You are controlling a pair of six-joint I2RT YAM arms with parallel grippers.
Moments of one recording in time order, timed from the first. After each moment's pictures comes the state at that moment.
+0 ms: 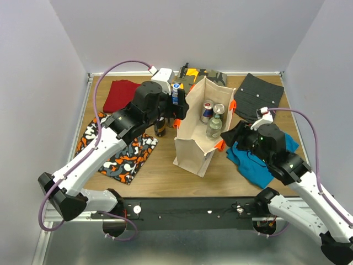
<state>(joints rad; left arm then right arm) -0.73 1.27 1.42 -0.51 -0.13 -0.37 0.59 0.70 0.81 -0.51 0.16 0.66</state>
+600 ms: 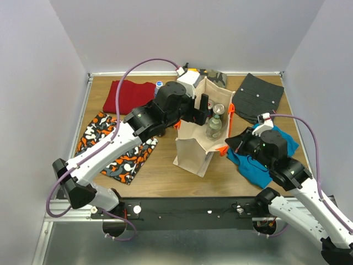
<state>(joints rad) -0.89 1.41 1.56 -0.52 -0.13 -0.34 0.59 0.63 0.73 -0.48 0.09 0.73</state>
